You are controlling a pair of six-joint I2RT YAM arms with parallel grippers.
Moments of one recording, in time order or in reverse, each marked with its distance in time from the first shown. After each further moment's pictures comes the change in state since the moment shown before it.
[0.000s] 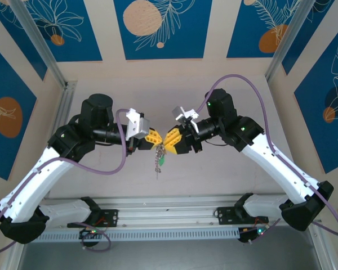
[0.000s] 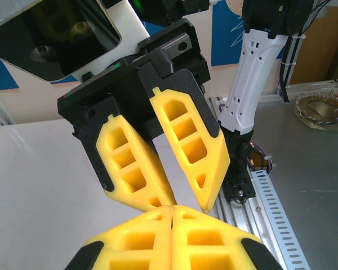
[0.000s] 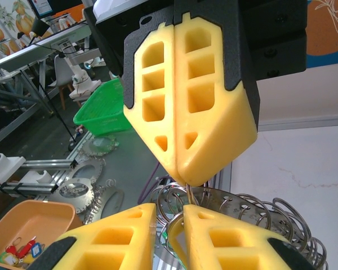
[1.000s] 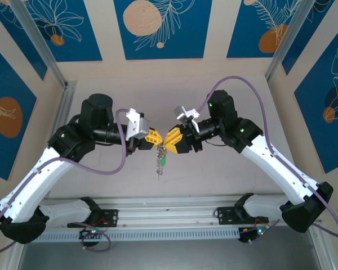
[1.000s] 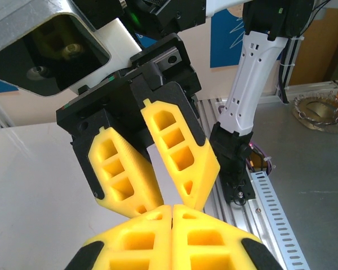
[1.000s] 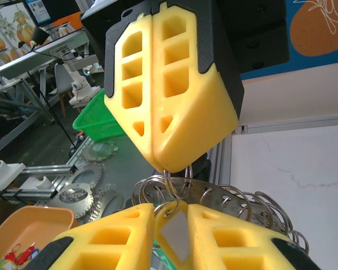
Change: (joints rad) left arm 0.002 0.000 0.000 0.005 0.005 0.000; right arm -0.019 -0.016 -0.060 0.088 -0.019 0.056
